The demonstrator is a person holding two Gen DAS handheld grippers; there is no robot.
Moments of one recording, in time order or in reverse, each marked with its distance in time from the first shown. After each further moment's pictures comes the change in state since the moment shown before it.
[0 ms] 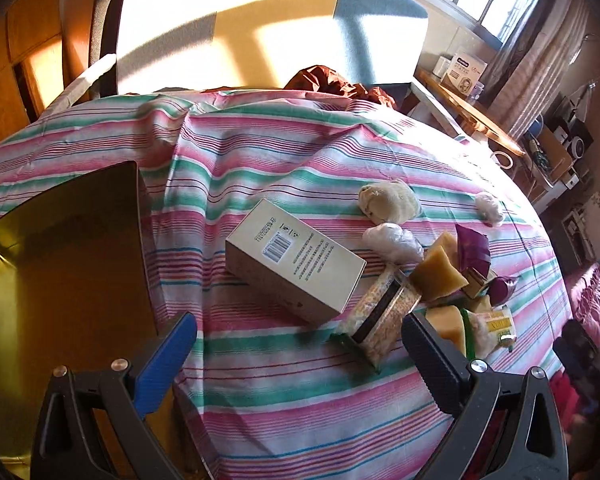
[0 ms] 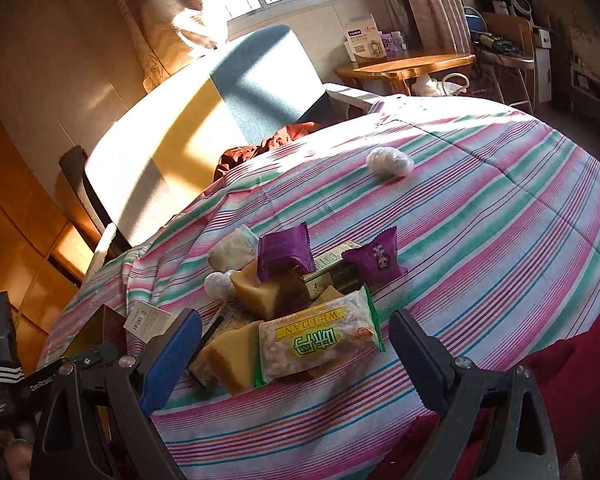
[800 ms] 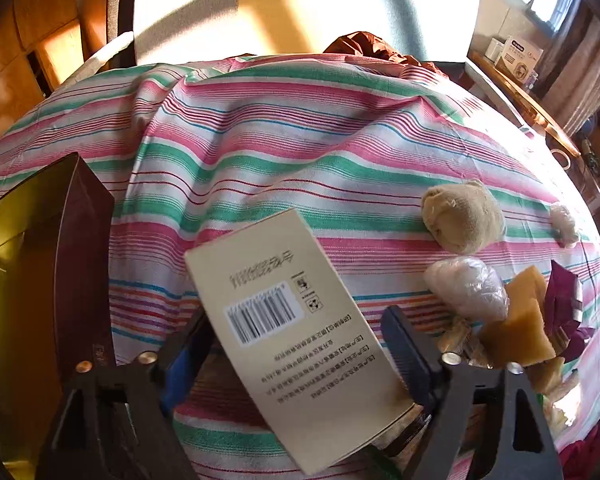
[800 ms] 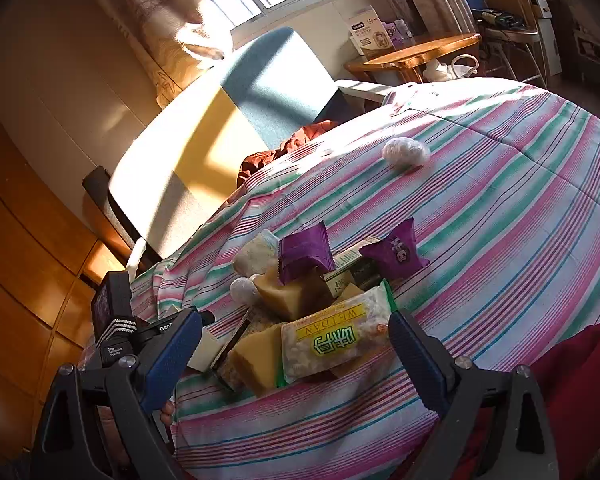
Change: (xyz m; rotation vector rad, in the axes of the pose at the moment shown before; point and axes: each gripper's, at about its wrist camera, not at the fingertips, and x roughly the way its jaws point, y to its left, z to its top) left arm 0.088 -0.005 0.025 -0.029 0.071 0.167; right arm -0.001 -0.005 0.001 0.041 0.005 0.079
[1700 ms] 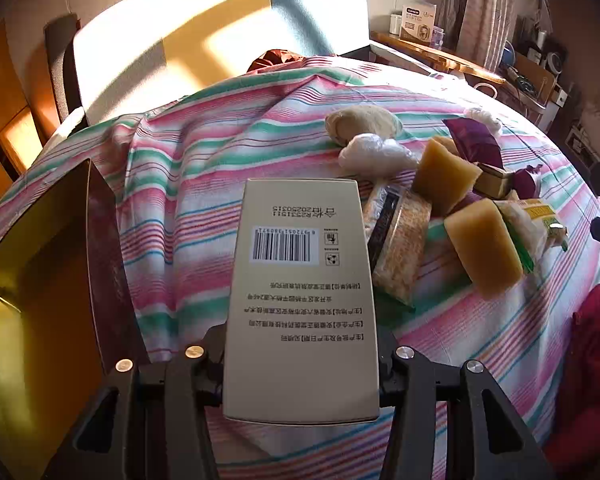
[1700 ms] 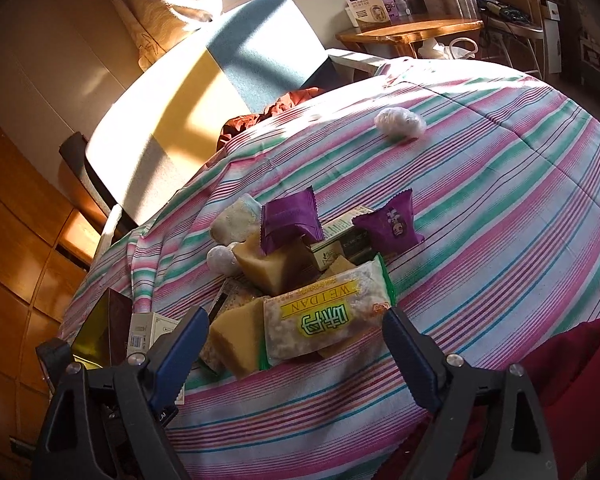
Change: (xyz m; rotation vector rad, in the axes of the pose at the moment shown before) left arm -0.054 -0.019 -0.105 0.310 -0.133 -0.085; right arm 0.026 0.003 -0.001 -0.026 0.148 -0.088
